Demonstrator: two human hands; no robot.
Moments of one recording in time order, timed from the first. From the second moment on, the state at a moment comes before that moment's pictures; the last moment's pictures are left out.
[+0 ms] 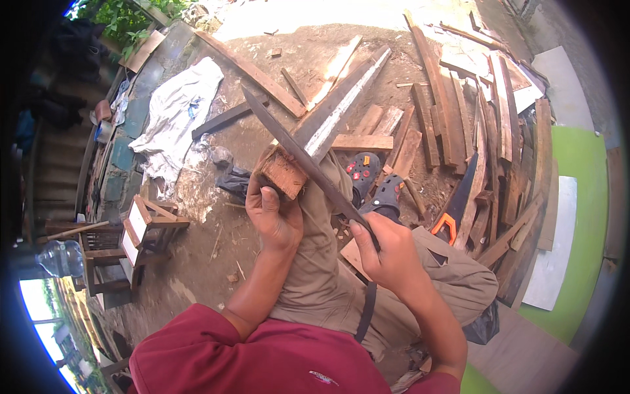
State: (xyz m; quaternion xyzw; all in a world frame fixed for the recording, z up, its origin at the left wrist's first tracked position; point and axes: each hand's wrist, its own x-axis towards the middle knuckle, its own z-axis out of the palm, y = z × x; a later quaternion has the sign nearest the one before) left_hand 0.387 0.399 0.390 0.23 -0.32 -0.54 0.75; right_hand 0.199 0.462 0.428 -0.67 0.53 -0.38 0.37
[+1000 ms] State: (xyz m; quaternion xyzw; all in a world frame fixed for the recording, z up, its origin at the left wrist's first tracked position) left_hand 0.402 0.401 0.383 0.28 -0.32 -0.50 0.76; right_hand 0.214 0.395 0.442 -0.64 0.53 -0.37 0.42
